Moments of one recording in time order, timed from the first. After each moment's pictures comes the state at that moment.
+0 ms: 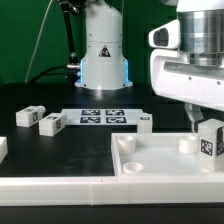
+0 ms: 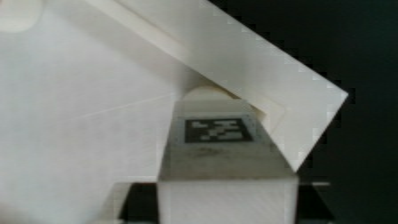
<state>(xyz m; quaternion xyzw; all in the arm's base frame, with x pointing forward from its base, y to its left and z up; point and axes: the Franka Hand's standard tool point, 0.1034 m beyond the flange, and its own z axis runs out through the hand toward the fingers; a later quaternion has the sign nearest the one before) 0.628 0.113 0.077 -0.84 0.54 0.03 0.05</state>
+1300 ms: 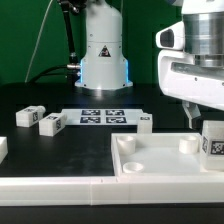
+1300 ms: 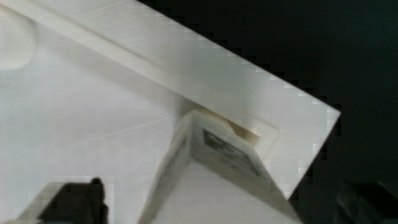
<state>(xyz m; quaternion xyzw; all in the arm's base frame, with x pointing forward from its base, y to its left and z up) 0.625 0.123 0.076 -0.88 0.47 0.04 0.05</state>
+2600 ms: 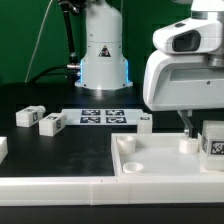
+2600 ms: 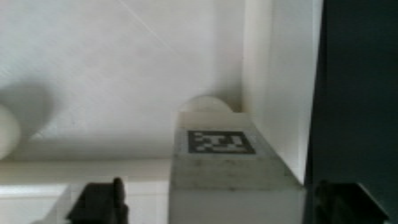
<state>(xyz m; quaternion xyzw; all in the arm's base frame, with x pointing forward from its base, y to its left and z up) 0.623 0.121 0.075 -1.00 0.00 0.02 0.02</state>
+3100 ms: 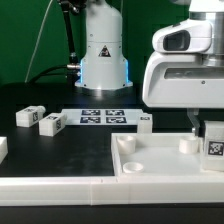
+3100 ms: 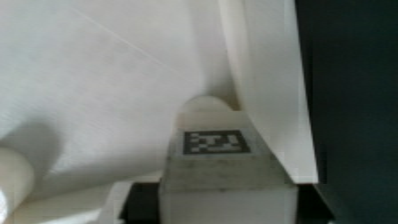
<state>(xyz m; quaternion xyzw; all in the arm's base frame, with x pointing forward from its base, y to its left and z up) 0.624 0.120 0.075 -0.99 0.15 0.01 0.03</state>
